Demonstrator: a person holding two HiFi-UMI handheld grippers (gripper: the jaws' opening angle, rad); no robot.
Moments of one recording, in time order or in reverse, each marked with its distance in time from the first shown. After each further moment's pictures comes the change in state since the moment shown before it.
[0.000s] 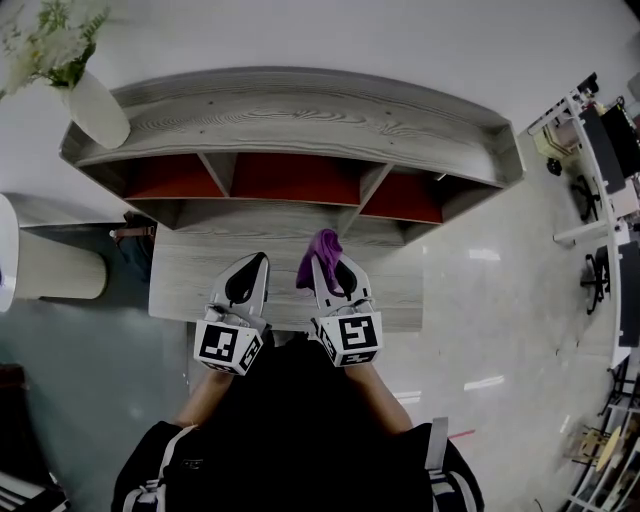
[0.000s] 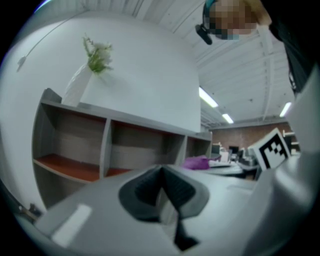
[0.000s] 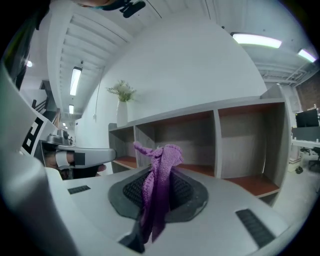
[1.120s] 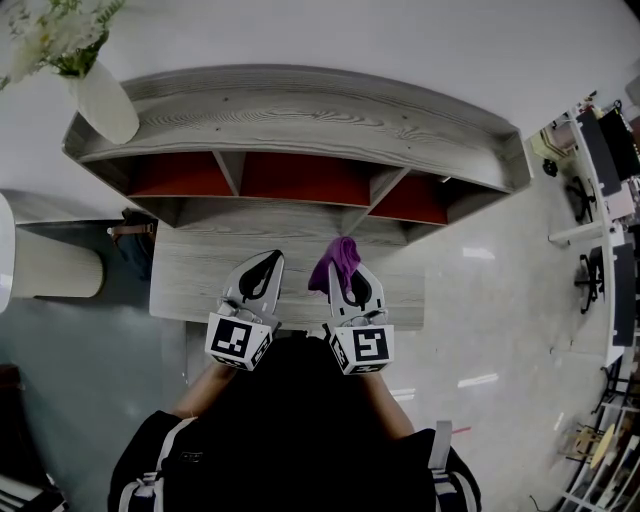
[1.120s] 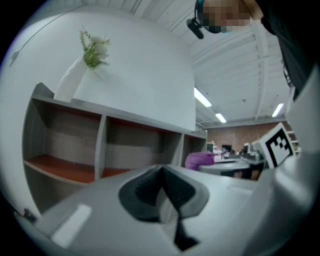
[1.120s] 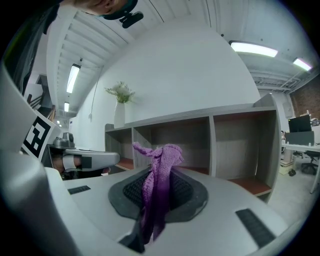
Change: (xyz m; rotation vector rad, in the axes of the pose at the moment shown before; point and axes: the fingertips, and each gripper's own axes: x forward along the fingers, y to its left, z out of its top) left arm 0.007 0.003 -0.004 0.029 0.008 -0.083; right arm -0.012 0.002 0.004 -0.016 -0.036 -0.075
